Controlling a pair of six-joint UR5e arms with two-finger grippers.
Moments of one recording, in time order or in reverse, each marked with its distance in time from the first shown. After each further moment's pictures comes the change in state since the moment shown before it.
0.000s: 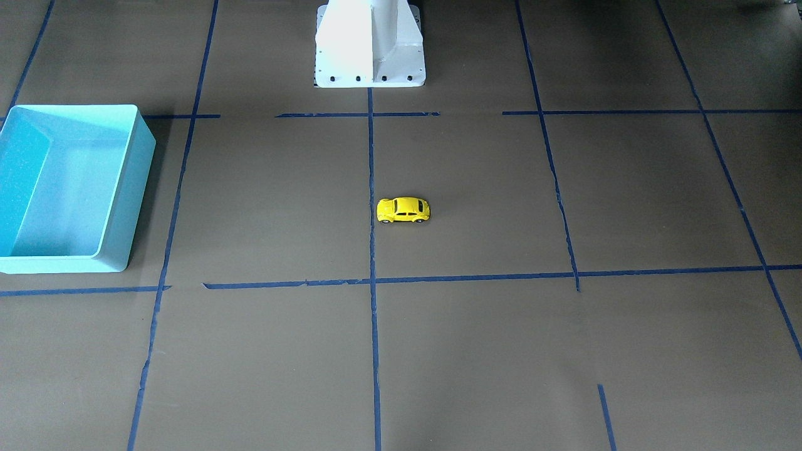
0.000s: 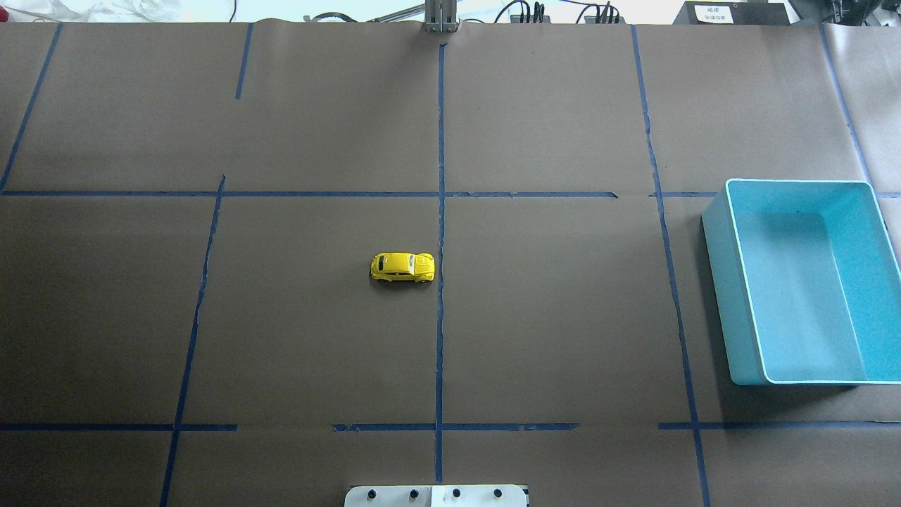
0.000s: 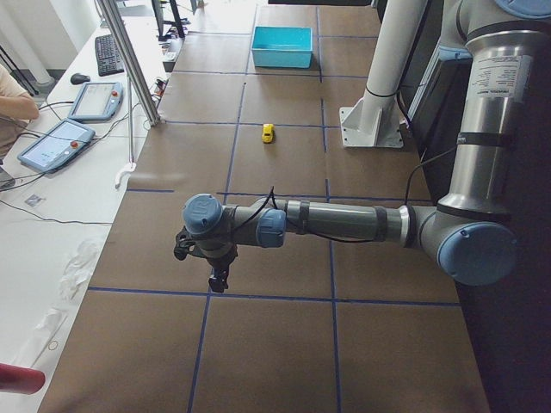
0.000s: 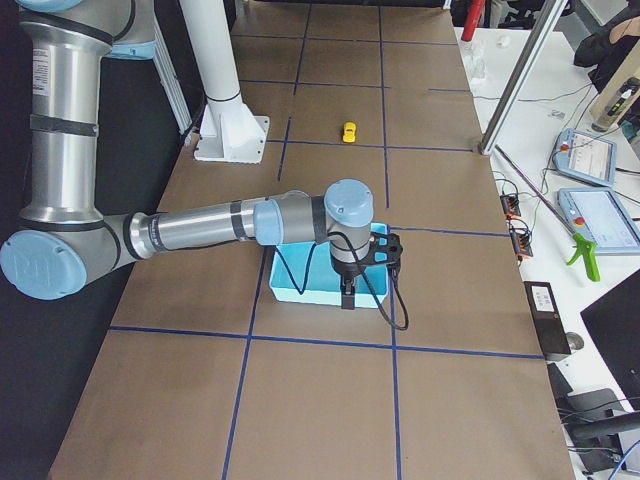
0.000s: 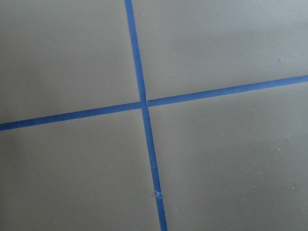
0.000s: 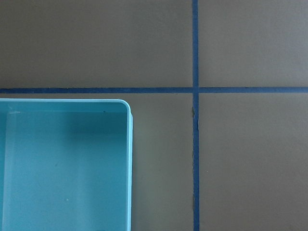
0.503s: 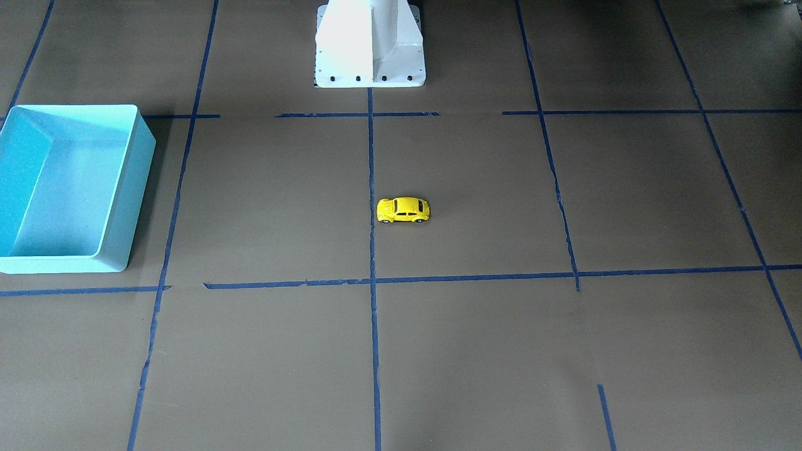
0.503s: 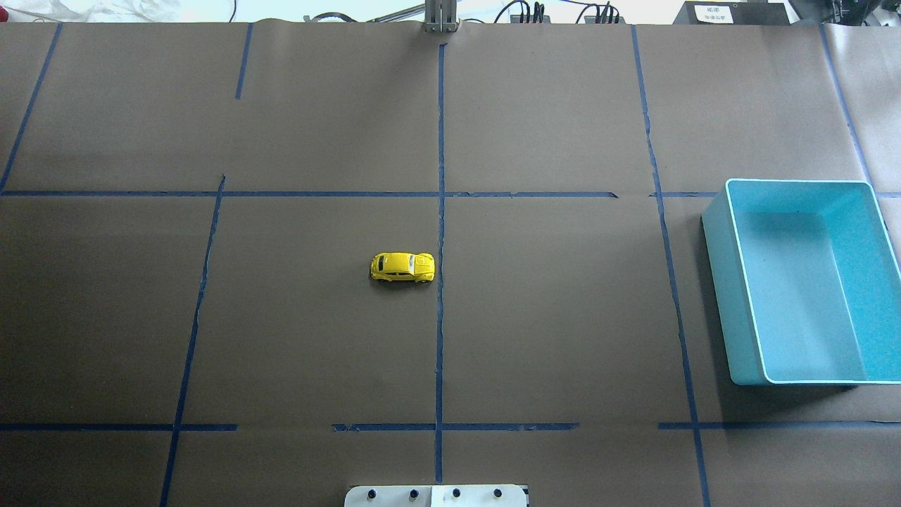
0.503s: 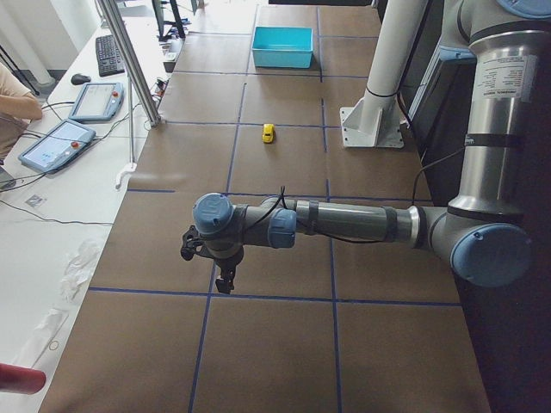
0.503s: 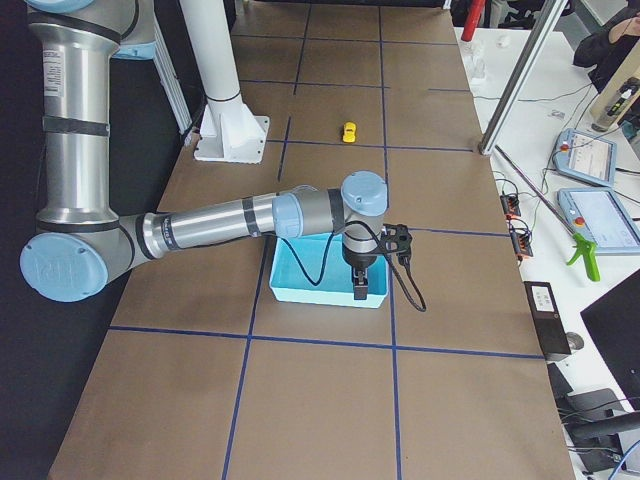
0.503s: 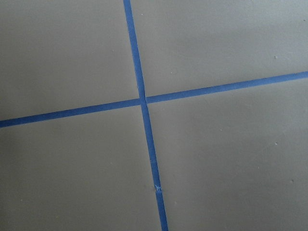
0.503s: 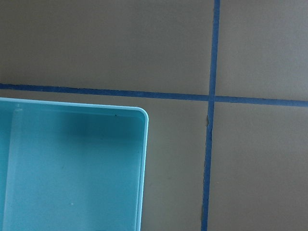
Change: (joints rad) left arm -0.015 0.040 -0.051 -0.002 0.007 0.000; right arm -0.038 0.026 -0.021 -0.001 -0.008 -0.008
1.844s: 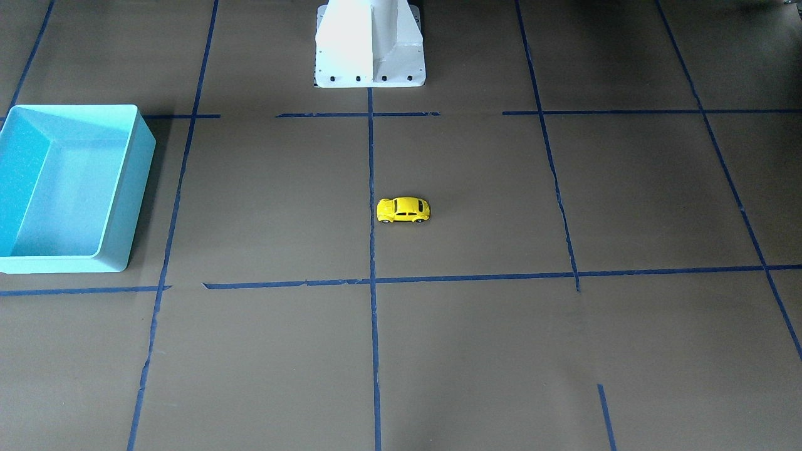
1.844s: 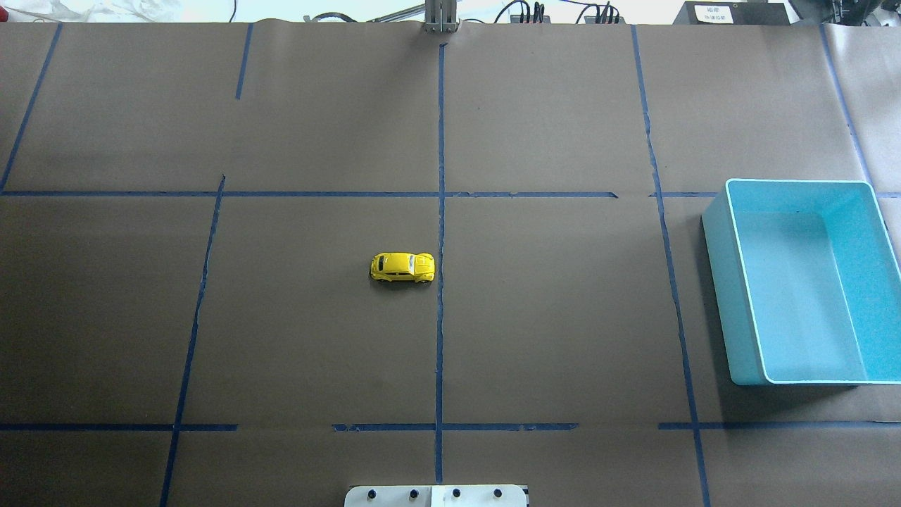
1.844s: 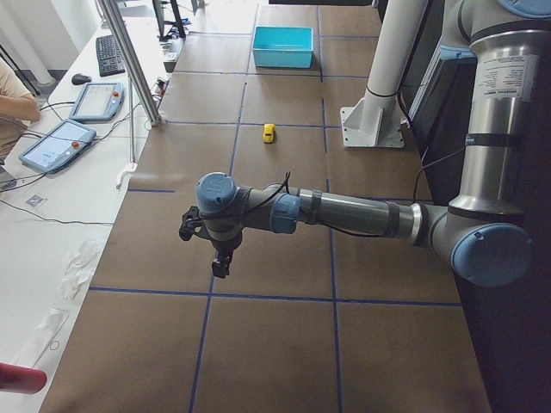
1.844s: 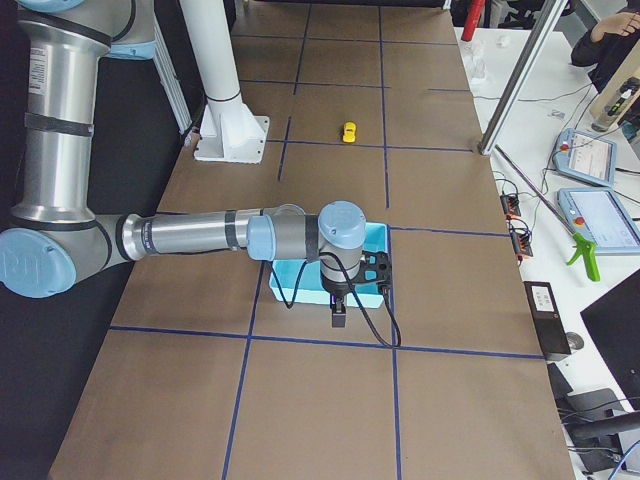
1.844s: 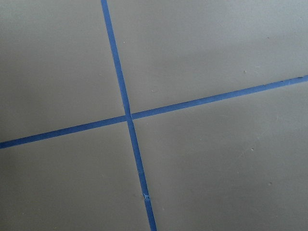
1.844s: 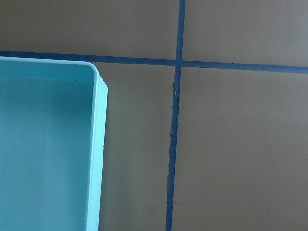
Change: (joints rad) left arm 0.002 -0.002 -0.075 0.001 0.004 -0.001; right arm 0.063 -0.083 -0.019 0.006 -0.005 -0.109
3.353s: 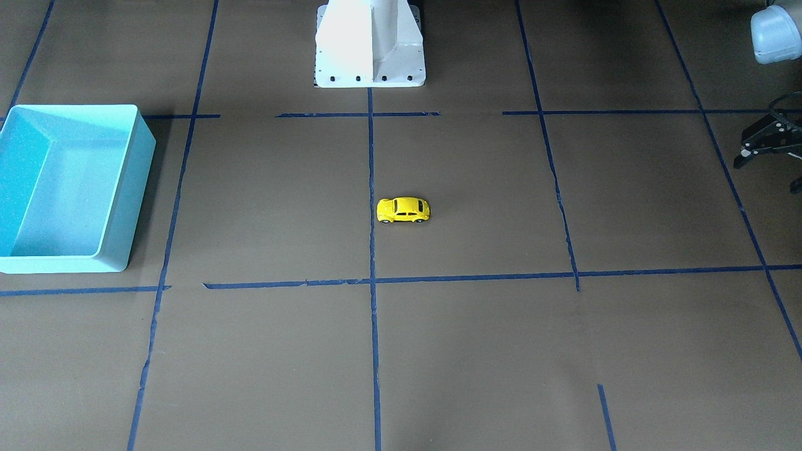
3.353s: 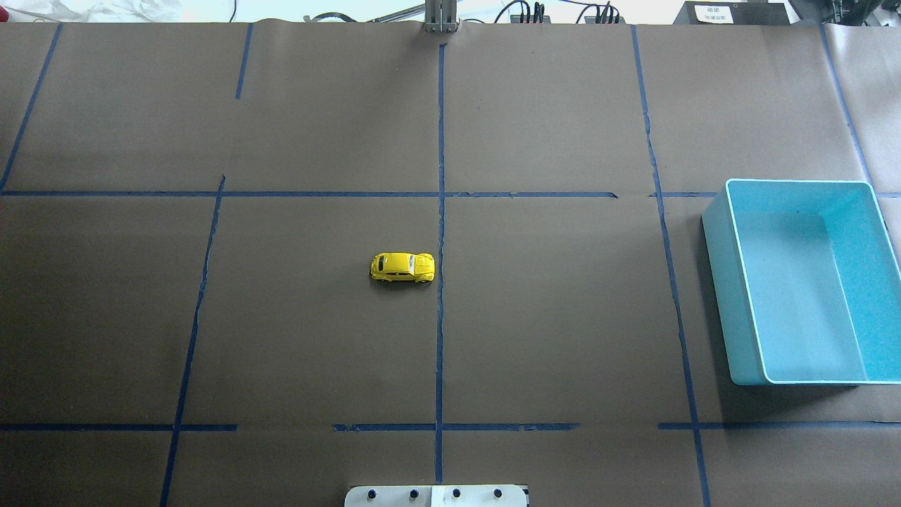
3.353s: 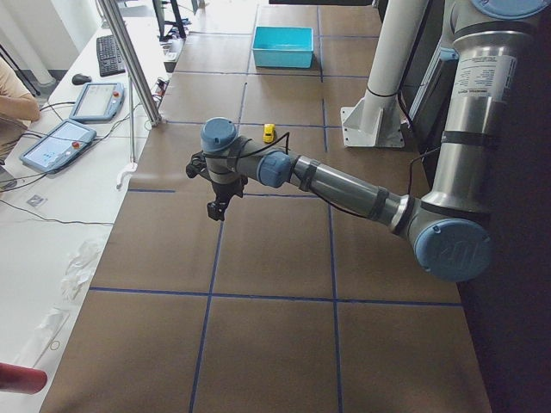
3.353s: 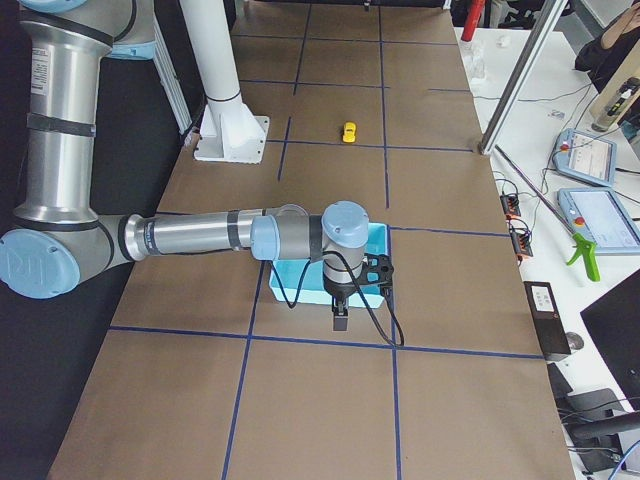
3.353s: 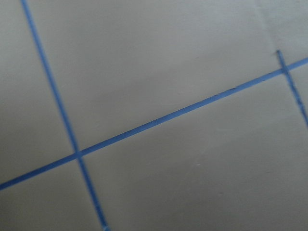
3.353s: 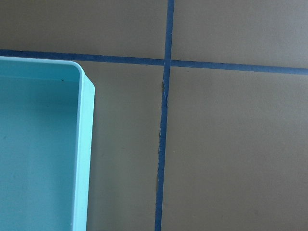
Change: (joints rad) left arm 0.210 -0.110 -0.152 0.006 0.010 0.002; right arm -0.014 0.005 -0.007 -0.001 -0.040 0.010
